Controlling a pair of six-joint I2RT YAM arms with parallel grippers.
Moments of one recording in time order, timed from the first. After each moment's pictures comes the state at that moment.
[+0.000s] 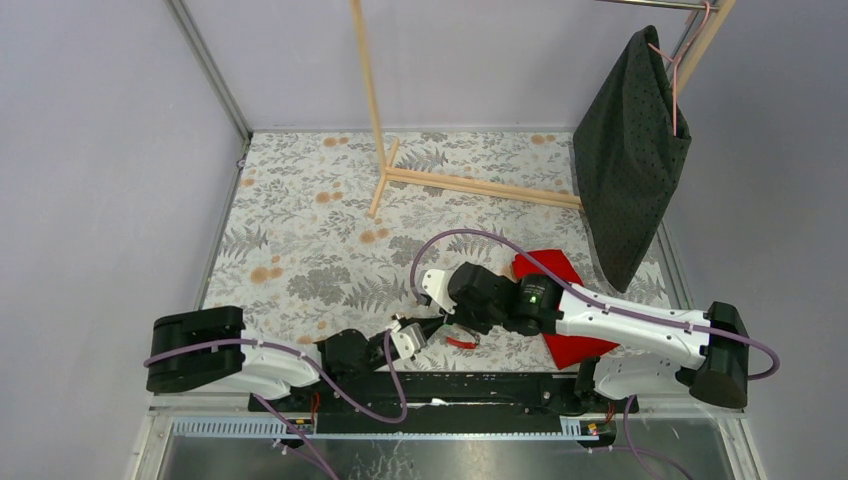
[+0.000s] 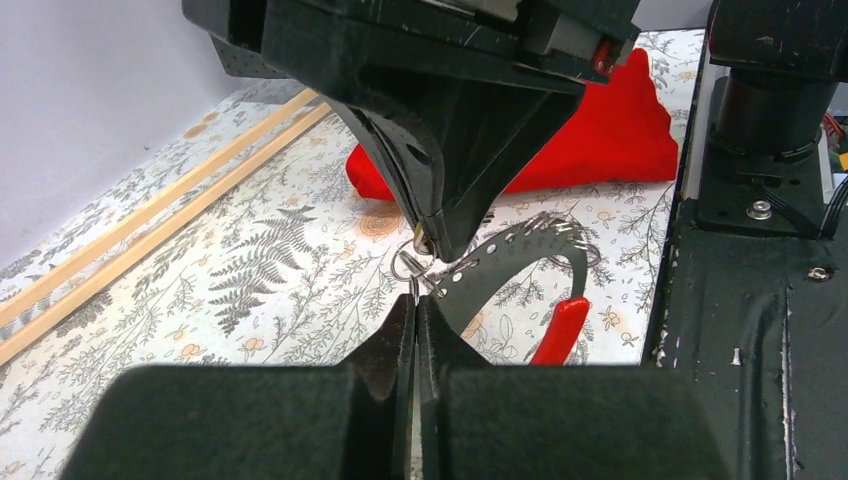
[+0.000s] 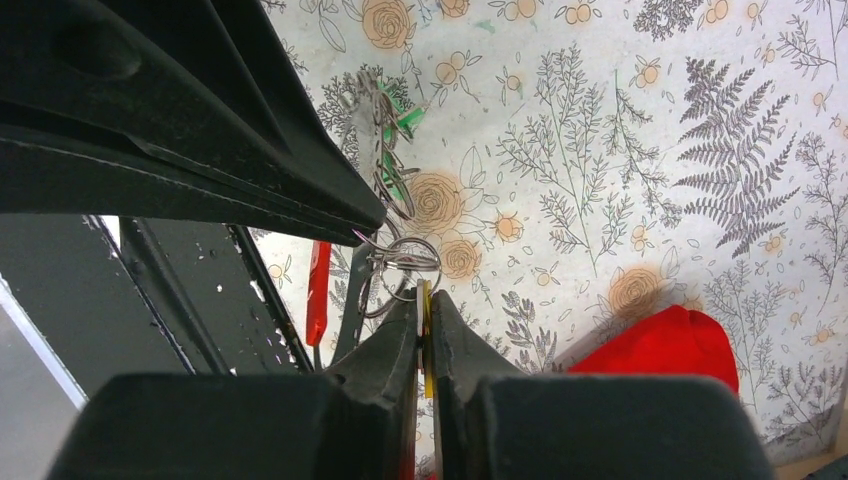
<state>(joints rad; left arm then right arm) -1.37 1.23 0.10 1.22 -0.23 0.26 1.19 1.21 0.98 -0.73 0.12 -0.17</state>
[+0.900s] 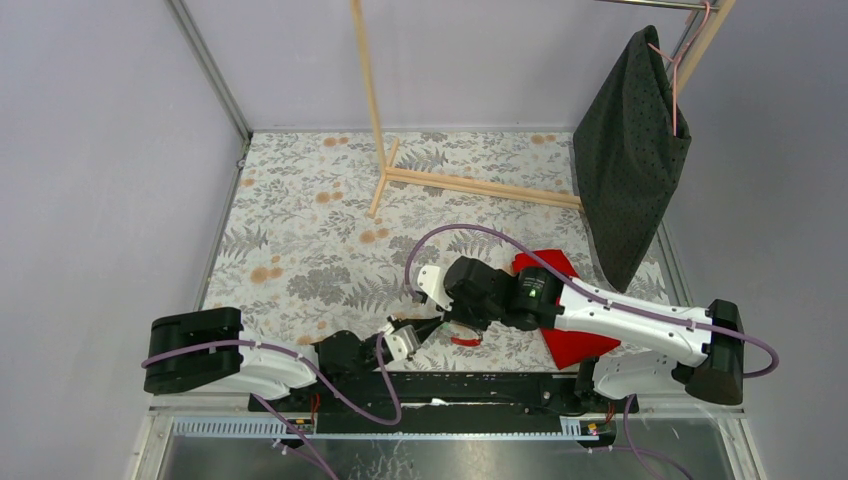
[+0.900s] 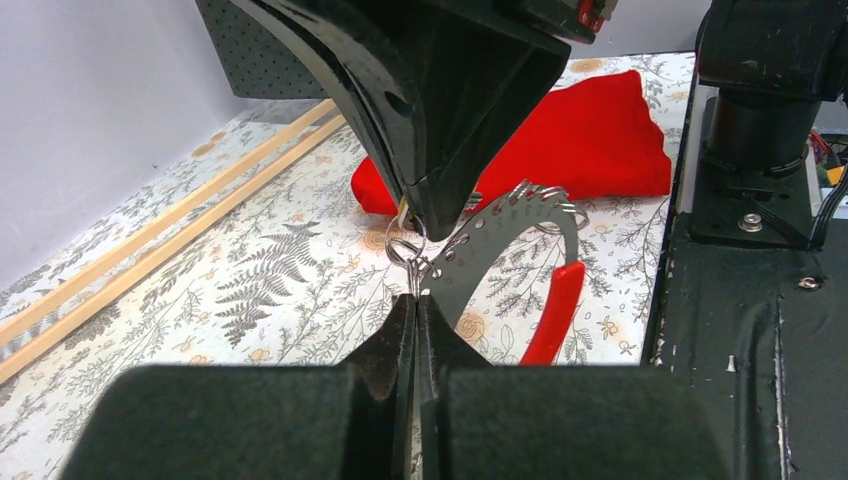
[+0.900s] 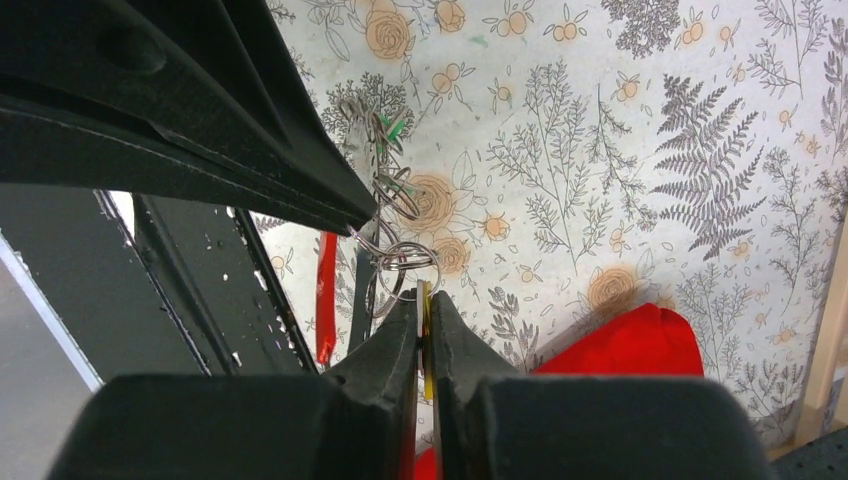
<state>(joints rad) -1.37 1.21 0.07 1.27 -0.22 0.27 1.20 1.24 1.08 -0.80 0.13 -0.20</state>
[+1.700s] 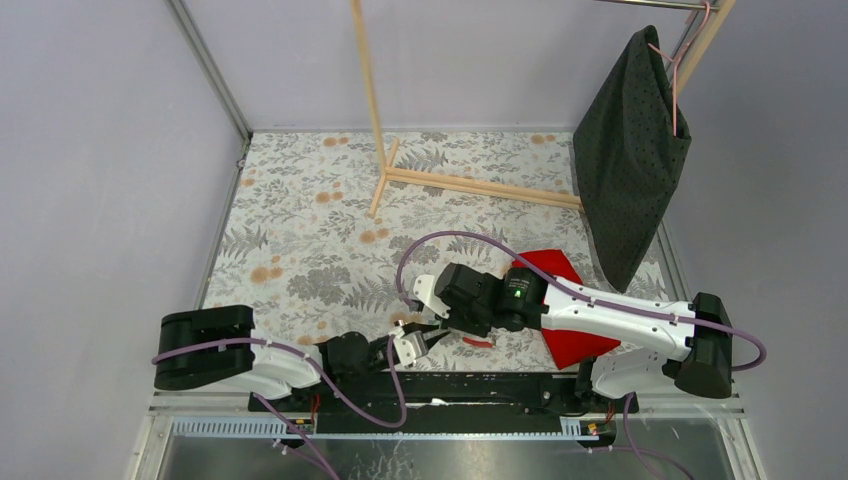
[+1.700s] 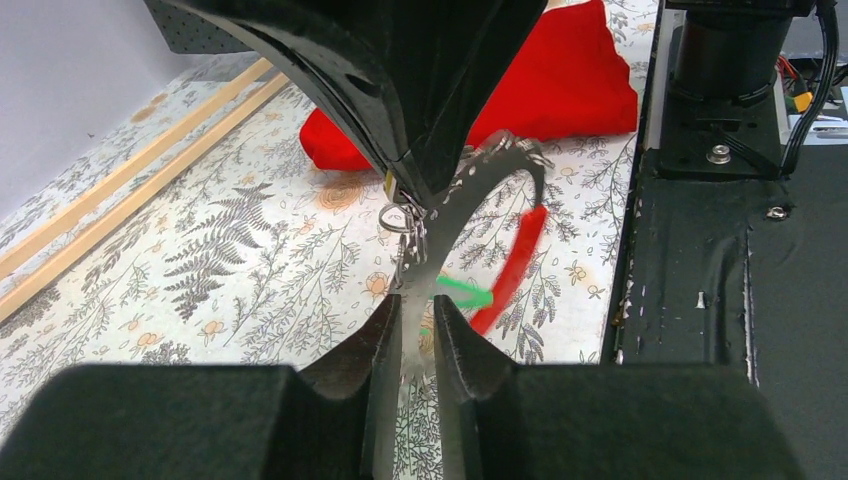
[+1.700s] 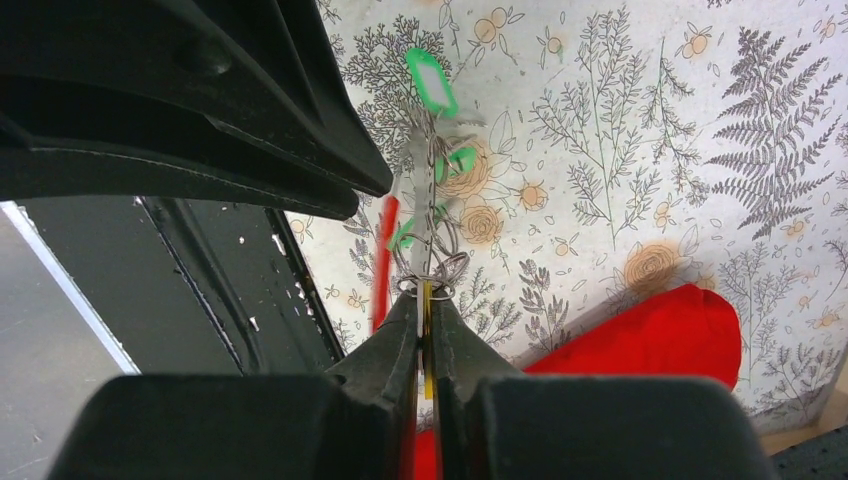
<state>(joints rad) -1.38 1.27 0.07 1.23 -0.17 0.25 1.22 1.31 1.10 -0.89 0.11 -0.17</state>
